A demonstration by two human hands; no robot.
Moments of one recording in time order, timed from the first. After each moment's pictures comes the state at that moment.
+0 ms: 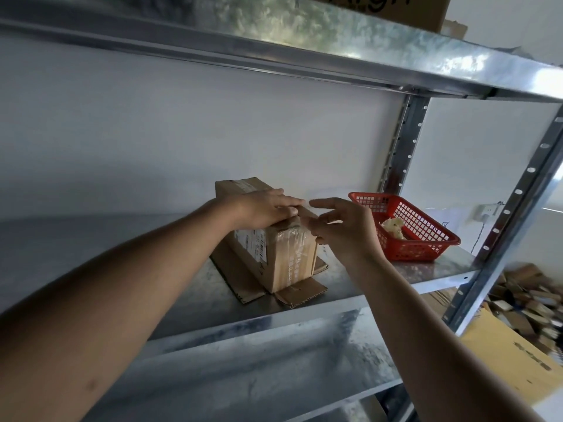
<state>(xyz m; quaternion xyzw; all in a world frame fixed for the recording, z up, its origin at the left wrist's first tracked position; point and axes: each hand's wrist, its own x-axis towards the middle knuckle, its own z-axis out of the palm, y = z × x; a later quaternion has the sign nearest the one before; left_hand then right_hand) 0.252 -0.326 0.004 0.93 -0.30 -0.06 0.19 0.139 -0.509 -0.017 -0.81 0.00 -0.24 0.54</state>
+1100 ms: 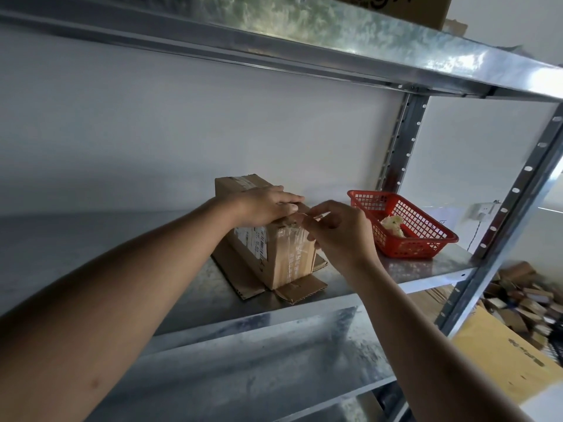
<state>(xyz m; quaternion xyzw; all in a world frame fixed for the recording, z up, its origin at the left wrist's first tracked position) 0.256 -0.326 -0.002 0.93 -0.30 -0.05 0.22 0.141 -0.504 -0.034 -0.85 -0.04 -0.28 0.45</state>
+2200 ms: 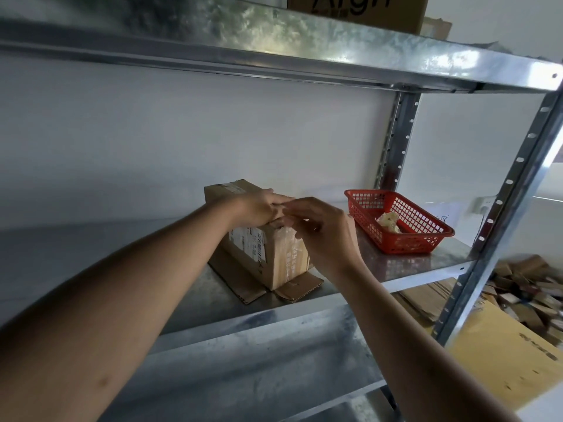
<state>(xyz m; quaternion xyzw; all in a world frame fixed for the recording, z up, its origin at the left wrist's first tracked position) 0.235 -0.333 0.012 0.93 -0.25 -0.10 0.26 0.135 -0.493 -0.037 -0.82 -0.14 -0.33 0.45</state>
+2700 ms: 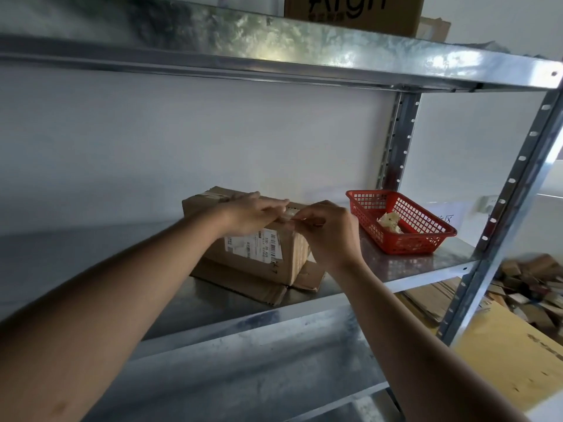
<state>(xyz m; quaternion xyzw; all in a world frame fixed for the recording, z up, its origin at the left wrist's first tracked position) 0.224 -0.314 0.007 0.96 -0.22 -0.05 0.15 0.144 -0.498 -0.036 -0.83 -0.08 -0.37 0.42</state>
